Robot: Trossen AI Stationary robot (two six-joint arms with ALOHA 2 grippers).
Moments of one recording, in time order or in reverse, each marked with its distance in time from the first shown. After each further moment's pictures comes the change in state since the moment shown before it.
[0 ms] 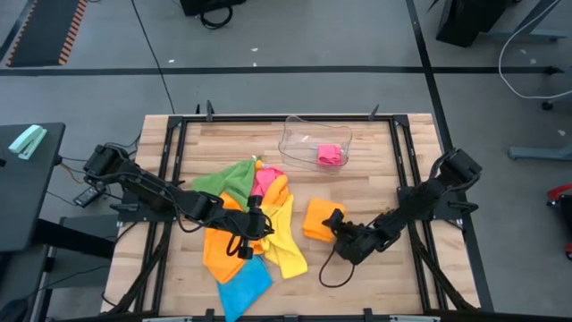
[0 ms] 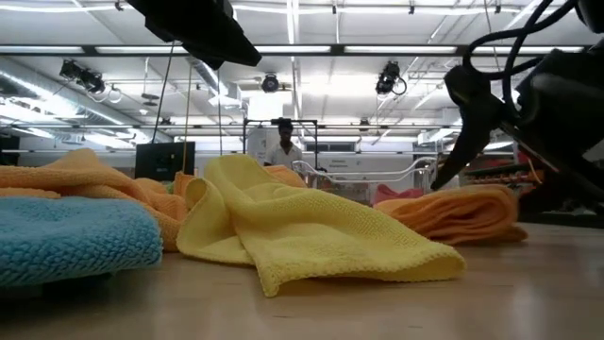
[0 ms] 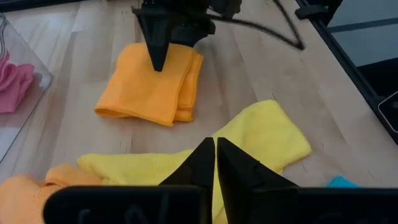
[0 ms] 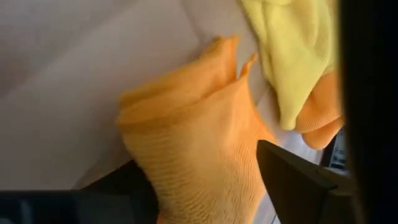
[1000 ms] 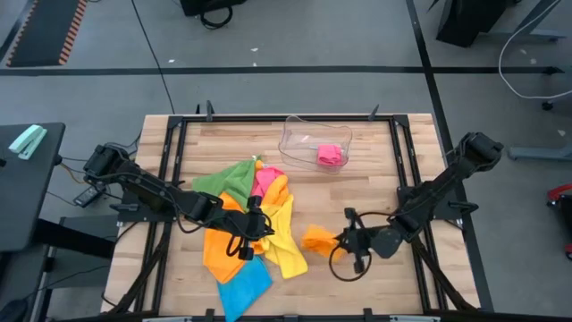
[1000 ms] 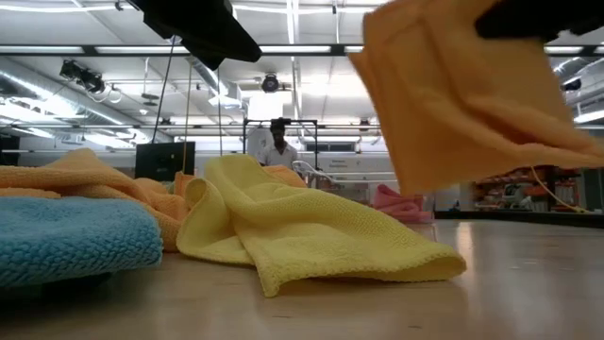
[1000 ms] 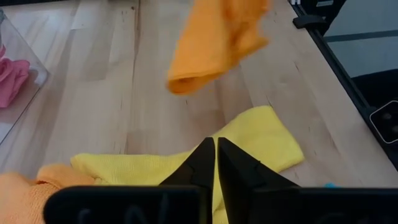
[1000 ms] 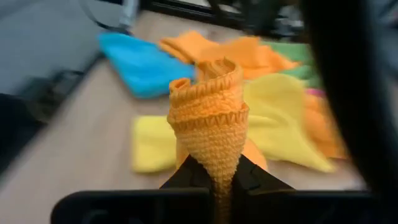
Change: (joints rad) left arm -0.004 0.000 0.000 0.016 0.000 -0.044; right arm 0.092 -0.330 0.000 0.163 -0.157 0.694
